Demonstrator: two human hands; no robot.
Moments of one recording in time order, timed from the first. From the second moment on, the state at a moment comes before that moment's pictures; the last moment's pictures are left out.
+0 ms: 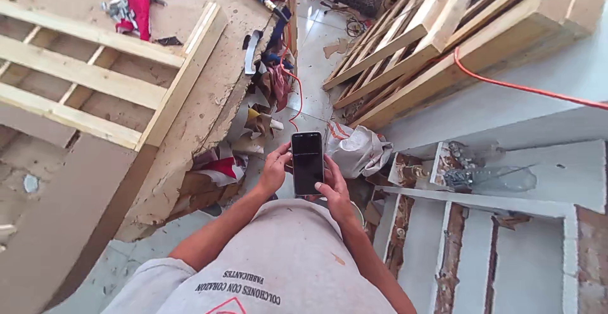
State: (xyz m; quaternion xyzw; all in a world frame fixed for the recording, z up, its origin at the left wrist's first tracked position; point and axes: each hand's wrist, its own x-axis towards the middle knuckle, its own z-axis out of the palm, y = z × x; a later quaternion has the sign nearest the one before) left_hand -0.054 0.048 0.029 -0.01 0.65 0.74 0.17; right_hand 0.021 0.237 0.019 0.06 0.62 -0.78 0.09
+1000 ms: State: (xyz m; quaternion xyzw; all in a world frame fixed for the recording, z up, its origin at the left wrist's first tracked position) left_hand -0.053 0.056 0.025 0.09 0.68 0.70 0.21; right_hand 0.028 0.244 0.024 0.06 0.63 -0.77 0.06
